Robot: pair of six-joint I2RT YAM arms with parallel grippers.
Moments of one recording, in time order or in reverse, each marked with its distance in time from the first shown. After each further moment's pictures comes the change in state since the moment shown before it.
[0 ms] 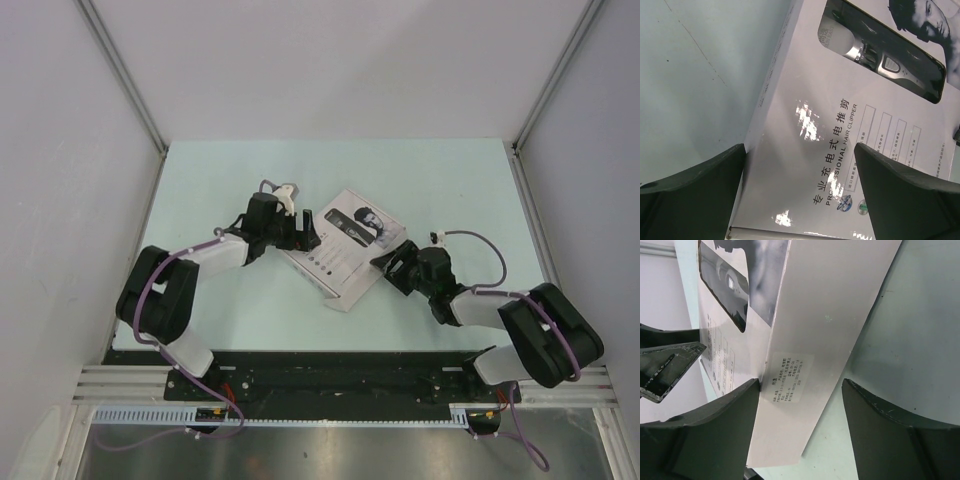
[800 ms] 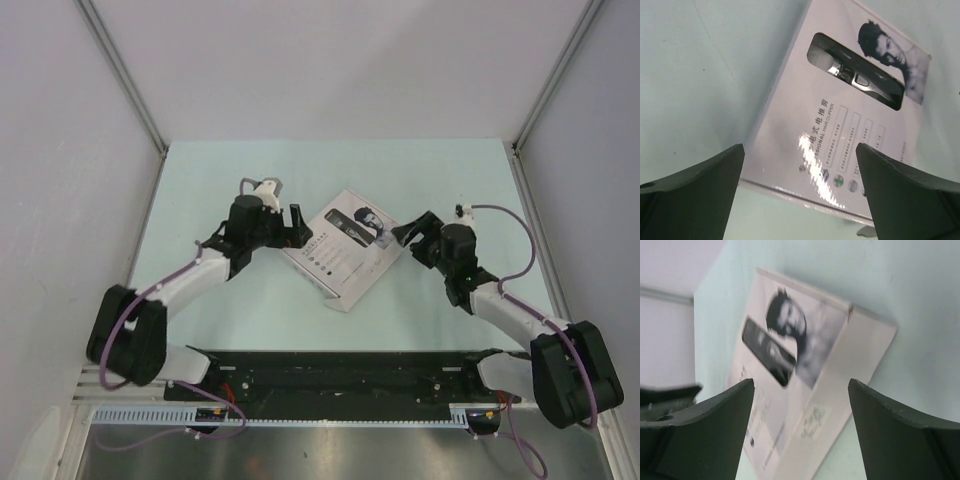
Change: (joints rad) left arm -0.002 -0.186 -0.051 -0.033 -0.076 -0.033; right arm -0.113 -0.235 0.113 -0.245 0.053 -0.180
